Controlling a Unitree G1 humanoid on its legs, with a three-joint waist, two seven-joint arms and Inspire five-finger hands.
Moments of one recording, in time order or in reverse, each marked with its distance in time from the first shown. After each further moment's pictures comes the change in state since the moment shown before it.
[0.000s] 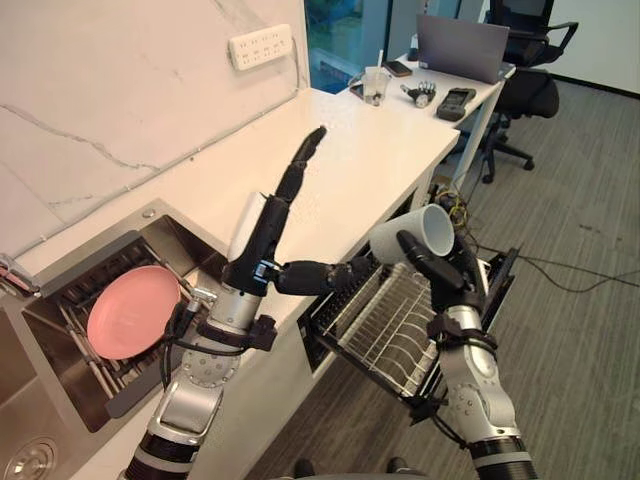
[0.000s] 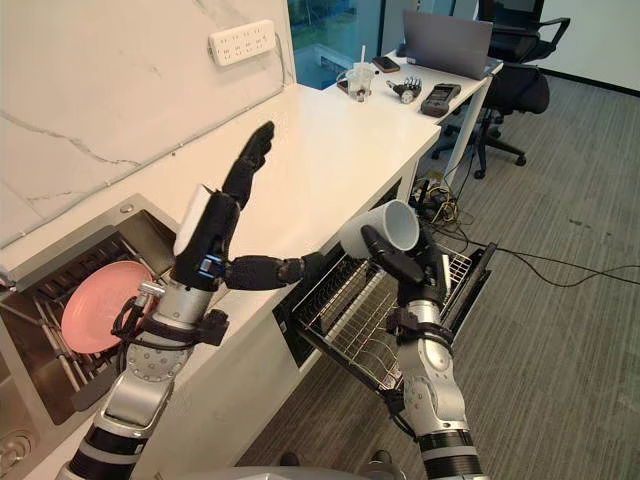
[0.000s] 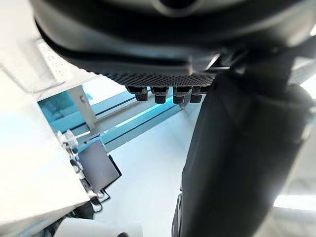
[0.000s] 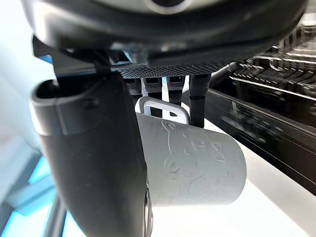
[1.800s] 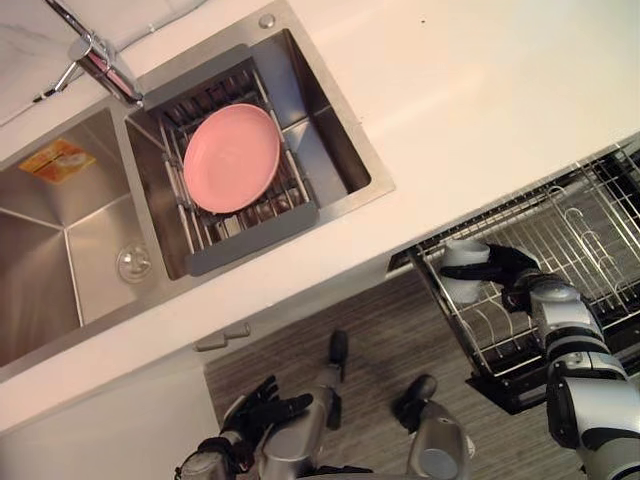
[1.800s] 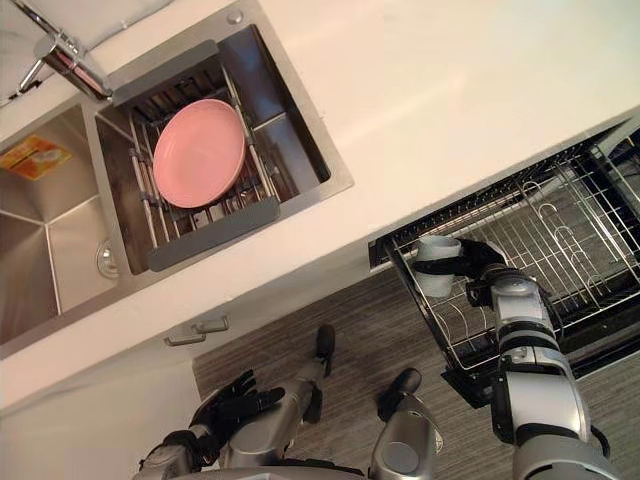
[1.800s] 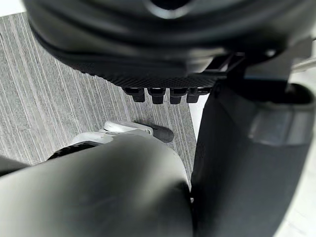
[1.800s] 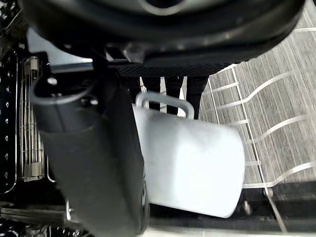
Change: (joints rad) left arm 0.158 -0.166 0.215 1.053 -0.130 0.387 -0.258; right arm -0.611 -0.452 -0.063 0.945 -0.636 0.367 0.414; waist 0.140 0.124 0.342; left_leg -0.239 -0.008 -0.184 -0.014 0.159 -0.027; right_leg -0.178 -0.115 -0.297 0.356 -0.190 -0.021
